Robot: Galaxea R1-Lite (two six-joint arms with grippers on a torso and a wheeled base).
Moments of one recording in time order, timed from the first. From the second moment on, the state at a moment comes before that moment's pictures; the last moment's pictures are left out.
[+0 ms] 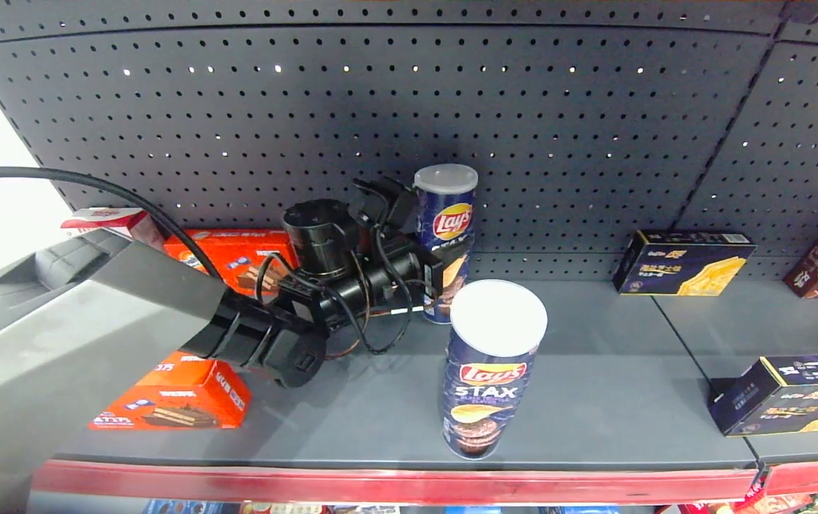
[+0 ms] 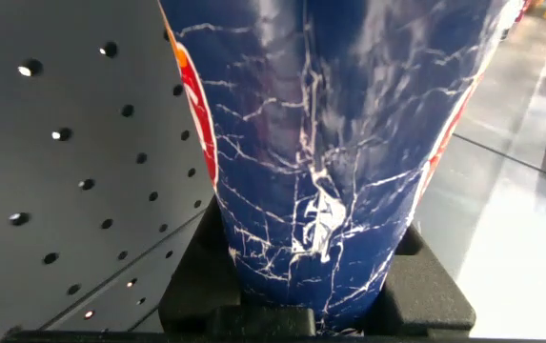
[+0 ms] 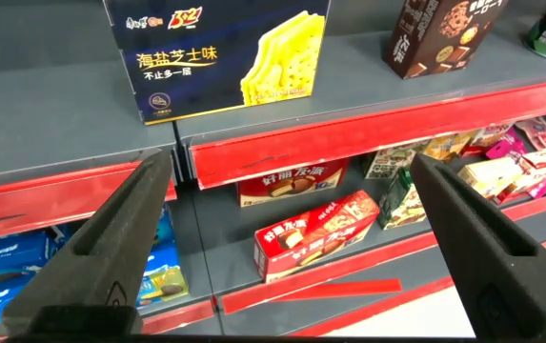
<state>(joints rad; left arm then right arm) -0.51 2.20 -1.26 -1.07 -0.40 0.01 -0.34 0.00 0.00 0.00 0.00 0.00</state>
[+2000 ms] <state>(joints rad) -0.51 1.98 -1.02 -0.89 -0.18 0.17 -0.34 0.00 0.00 0.00 0.00 0.00</state>
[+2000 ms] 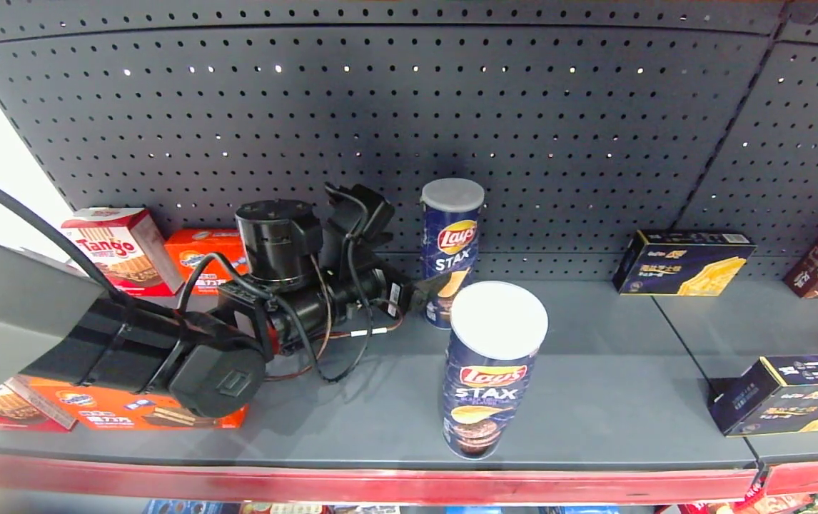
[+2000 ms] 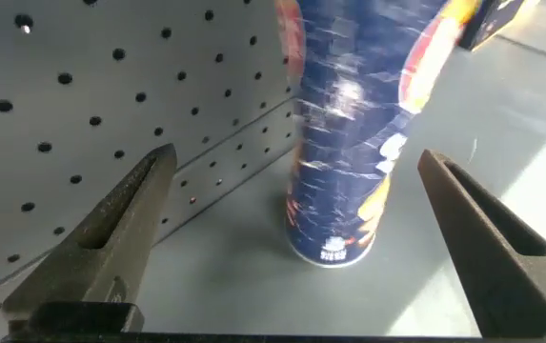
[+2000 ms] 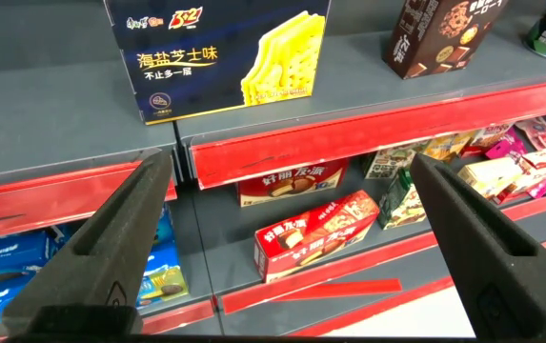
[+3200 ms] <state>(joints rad) -0.47 2.02 -1.10 -0.82 -0.09 0.19 -0.34 0.00 0.00 0.00 0.00 0.00</state>
